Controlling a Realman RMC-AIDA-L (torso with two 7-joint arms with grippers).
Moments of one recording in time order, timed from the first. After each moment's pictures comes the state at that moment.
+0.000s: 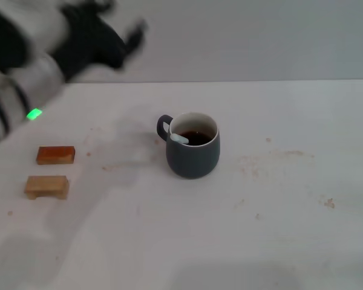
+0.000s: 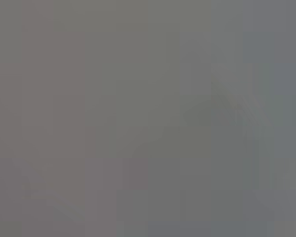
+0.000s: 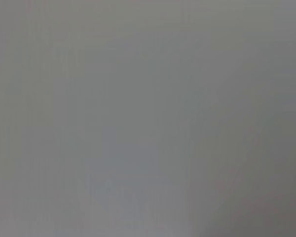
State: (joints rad) left arm -0.01 -2.05 -1.33 -1.81 2.41 -0.33 0.83; right arm 0.26 2.08 0.91 0.11 -2.04 -1.25 0.10
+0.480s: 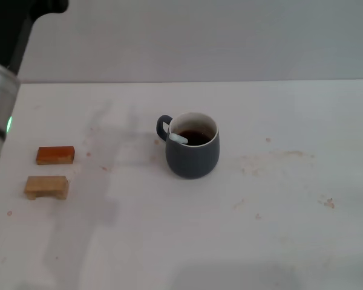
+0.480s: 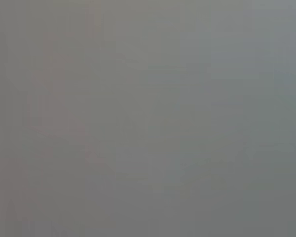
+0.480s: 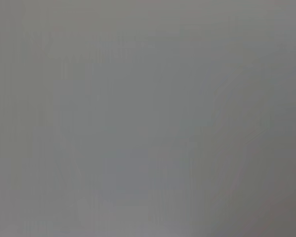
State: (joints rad) left arm 0.14 -2.05 -1.02 -1.65 2.50 0.66 0.73; right arm 0.25 2.08 0.91 0.11 -2.04 -1.27 0.10
